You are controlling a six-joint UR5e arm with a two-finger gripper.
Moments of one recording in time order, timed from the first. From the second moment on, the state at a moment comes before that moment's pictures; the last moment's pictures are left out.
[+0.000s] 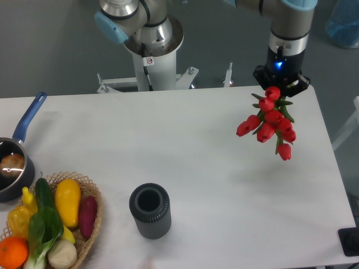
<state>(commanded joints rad) 2.86 -1.71 -1.67 -1.16 1.54 1.36</state>
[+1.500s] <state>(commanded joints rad) 2.73 -1.76 -1.72 -1.14 1.55 1.24</state>
